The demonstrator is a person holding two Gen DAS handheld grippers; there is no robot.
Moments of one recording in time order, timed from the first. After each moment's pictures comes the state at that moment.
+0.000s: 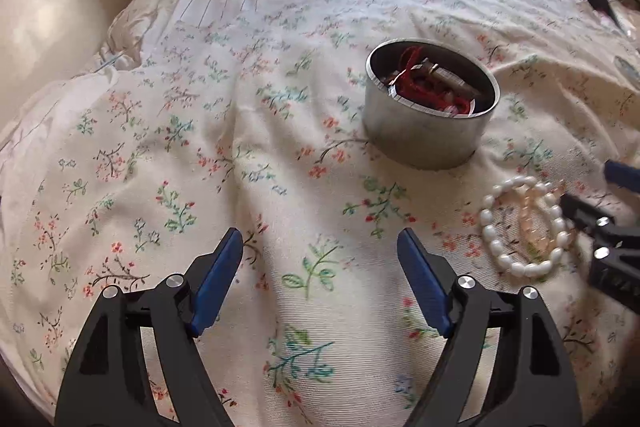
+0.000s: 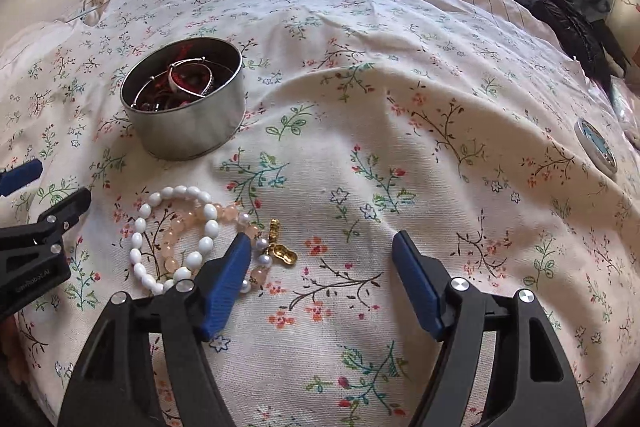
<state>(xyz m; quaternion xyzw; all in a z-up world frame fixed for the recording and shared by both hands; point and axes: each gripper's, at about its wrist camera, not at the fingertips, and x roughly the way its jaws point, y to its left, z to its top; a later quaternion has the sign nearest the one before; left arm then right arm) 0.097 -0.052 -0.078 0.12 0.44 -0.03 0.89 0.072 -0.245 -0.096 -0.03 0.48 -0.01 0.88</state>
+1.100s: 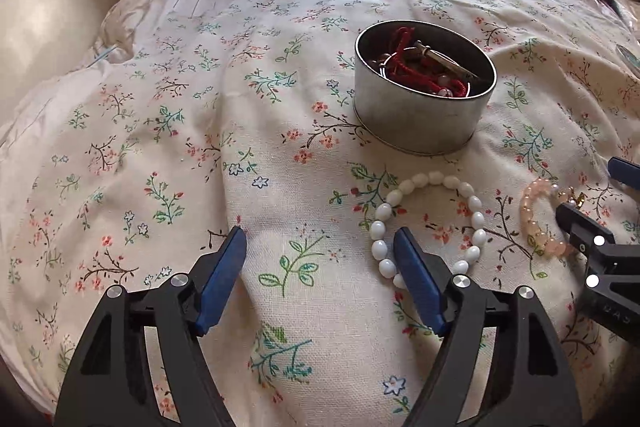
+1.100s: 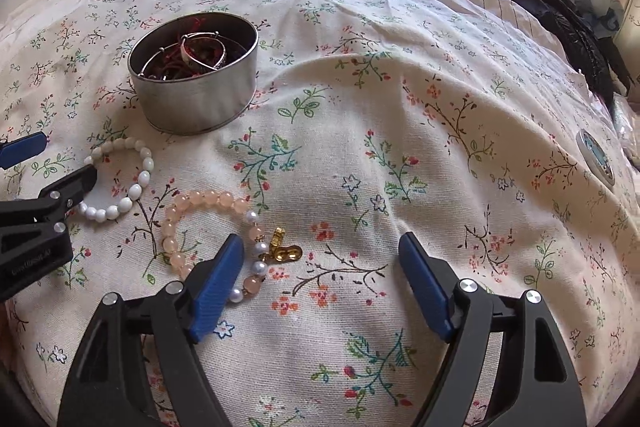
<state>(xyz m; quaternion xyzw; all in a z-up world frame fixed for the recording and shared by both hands) 0.104 -0.056 -0.089 0.14 0.47 -0.02 0.87 0.066 -0.238 -0.096 -0.05 0.48 0.00 0.87</state>
